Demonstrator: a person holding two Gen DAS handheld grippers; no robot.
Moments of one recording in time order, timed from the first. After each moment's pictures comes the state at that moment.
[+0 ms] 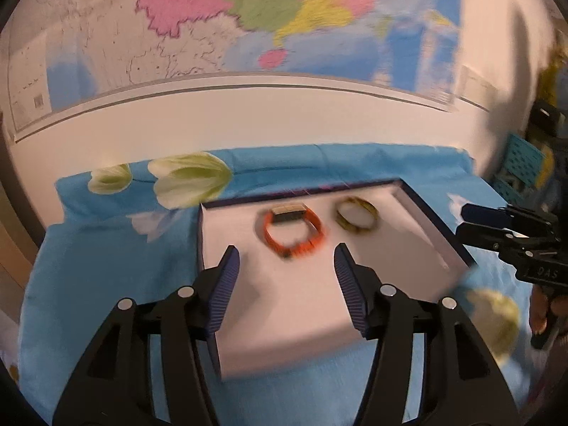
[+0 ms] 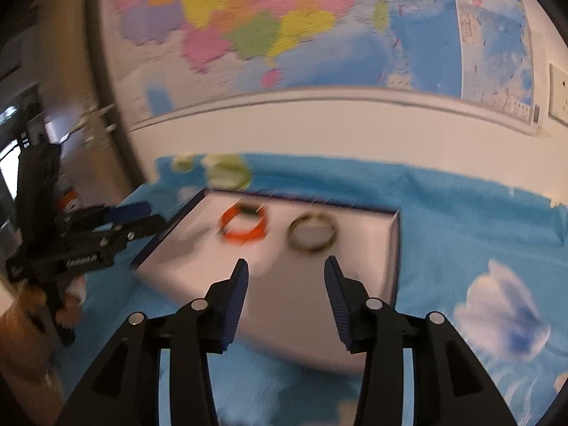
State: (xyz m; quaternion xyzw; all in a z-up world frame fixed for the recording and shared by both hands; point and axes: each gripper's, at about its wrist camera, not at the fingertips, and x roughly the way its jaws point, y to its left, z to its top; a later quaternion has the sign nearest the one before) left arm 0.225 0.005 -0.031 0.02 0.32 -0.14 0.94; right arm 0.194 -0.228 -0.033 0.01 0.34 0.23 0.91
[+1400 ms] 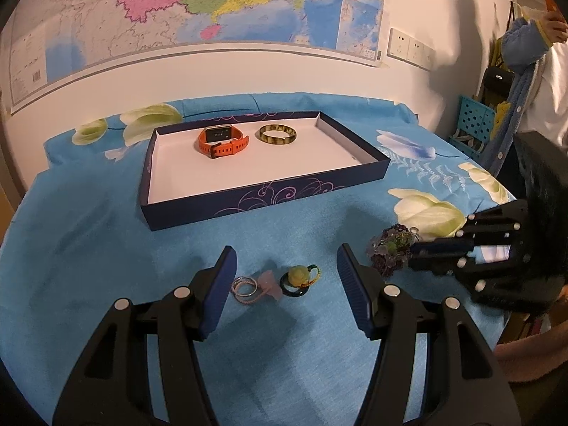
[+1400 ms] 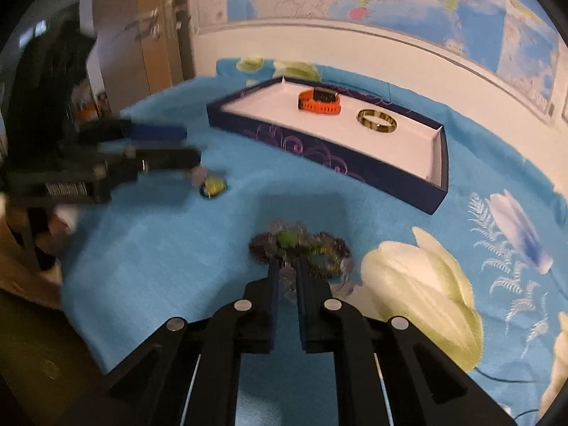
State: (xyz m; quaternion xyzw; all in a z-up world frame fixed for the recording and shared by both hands) left arm 0.099 -0.024 -0.078 0.03 0.33 -0.20 0.92; right arm 0.081 -0.202 -0.092 -0.10 0.39 0.27 0.88
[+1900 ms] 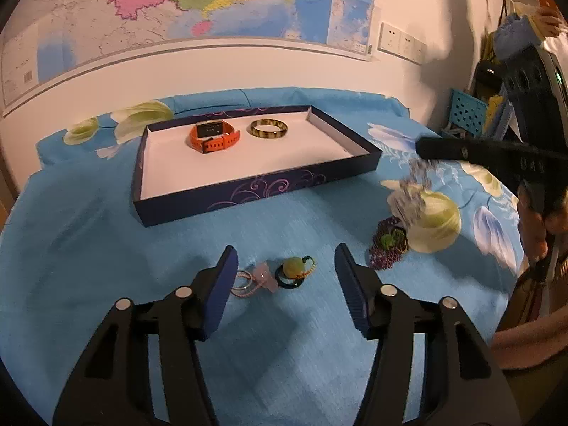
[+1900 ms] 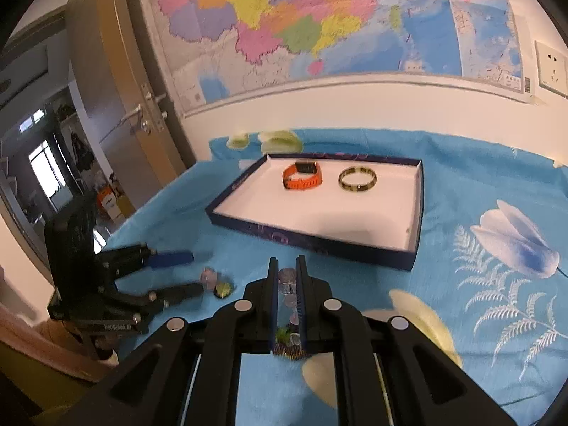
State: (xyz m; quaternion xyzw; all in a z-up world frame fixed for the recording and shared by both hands) left arm 0.098 -0.023 -0.083 0.04 0.34 -0.22 0.91; right arm 0.111 -0.241 -0.031 0.04 0.33 0.28 0.90
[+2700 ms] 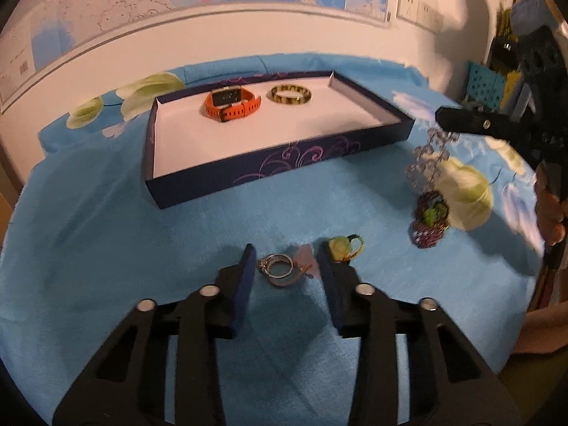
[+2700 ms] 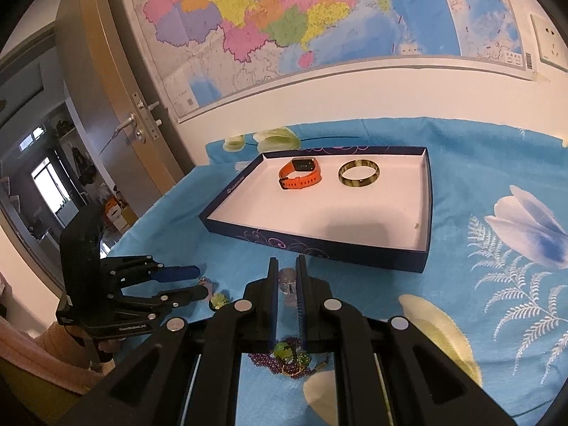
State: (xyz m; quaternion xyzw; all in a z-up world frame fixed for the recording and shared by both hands) left arm 0.125 -0.015 -0.101 0.08 0.40 -0.19 0.89; right arm 0.130 -0.238 -0.050 0.08 0.35 0.29 0.89
